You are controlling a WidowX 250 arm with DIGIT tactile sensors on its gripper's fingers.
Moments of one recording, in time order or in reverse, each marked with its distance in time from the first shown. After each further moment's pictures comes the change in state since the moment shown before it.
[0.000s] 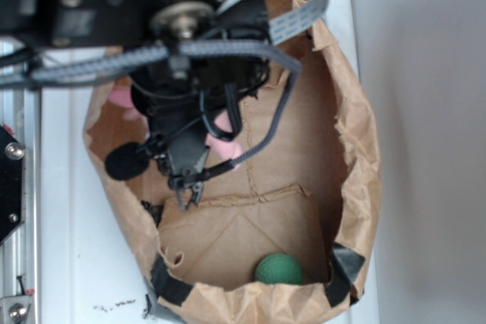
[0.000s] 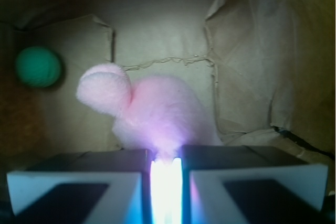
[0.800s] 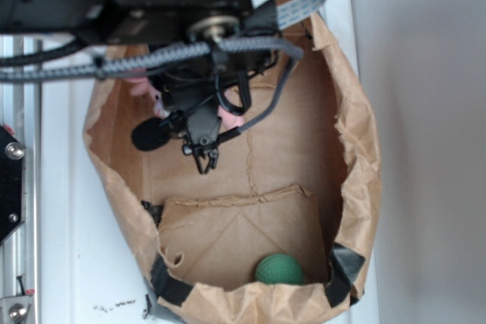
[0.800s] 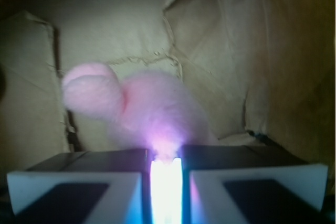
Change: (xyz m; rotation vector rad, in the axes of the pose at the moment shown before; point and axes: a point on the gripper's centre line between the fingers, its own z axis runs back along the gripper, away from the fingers) arm 0.007 0.042 -0.029 0.123 0.036 0.115
